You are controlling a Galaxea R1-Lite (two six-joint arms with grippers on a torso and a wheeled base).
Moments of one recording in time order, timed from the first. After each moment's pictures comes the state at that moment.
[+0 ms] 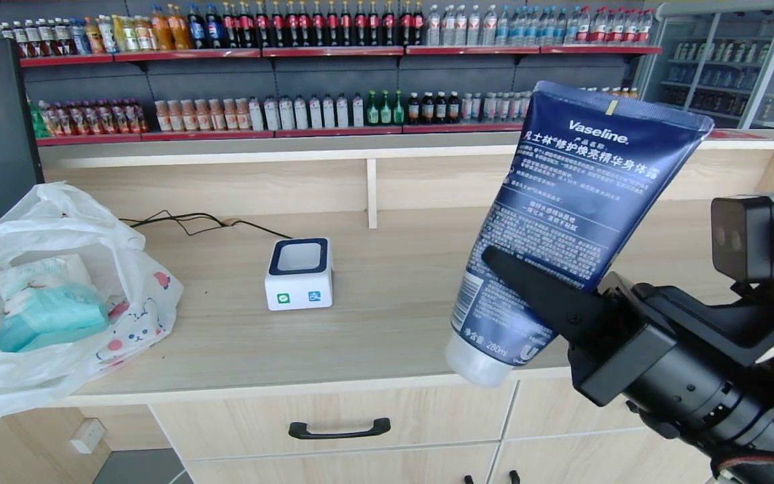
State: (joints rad) left arm 0.00 0.00 0.00 0.01 0.00 -0.02; right arm 0.81 1.58 -0.39 -1.57 0.12 0.36
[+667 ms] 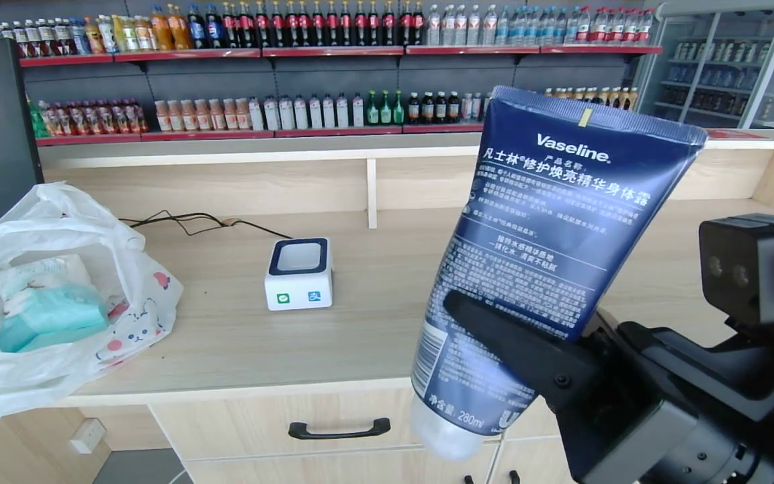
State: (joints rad) left arm 0.00 0.00 0.00 0.01 0.00 -0.02; right arm 0.97 1.58 -0.40 -1.57 0.12 0.37
